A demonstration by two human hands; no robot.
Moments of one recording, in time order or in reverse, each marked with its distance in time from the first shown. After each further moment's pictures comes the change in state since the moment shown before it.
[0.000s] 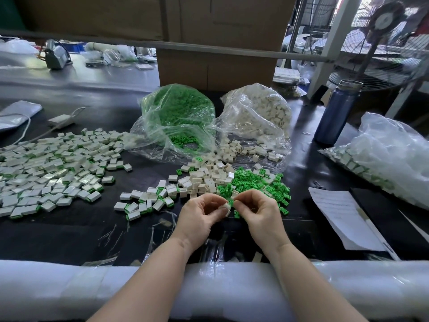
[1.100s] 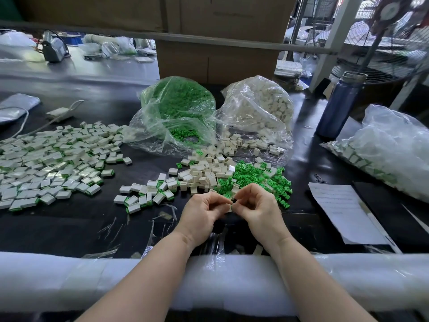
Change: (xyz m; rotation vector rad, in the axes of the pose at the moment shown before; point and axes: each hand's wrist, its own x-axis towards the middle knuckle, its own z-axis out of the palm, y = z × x) left_hand -0.001 0.000 0.003 0.141 -0.047 0.034; right_hand -0.004 -0.004 -0.001 -0.007 -0.097 0.104
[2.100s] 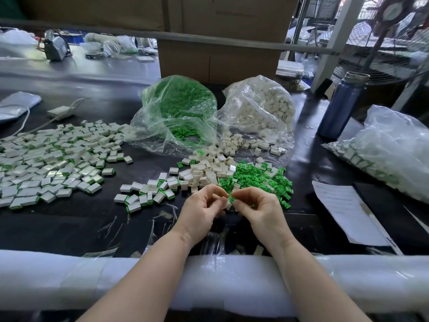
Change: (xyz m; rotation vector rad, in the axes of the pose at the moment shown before) left_hand -0.001 0.002 -0.004 -0.055 0.021 0.008; right_hand -0.002 -0.002 -0.001 0.016 0.005 -0.058
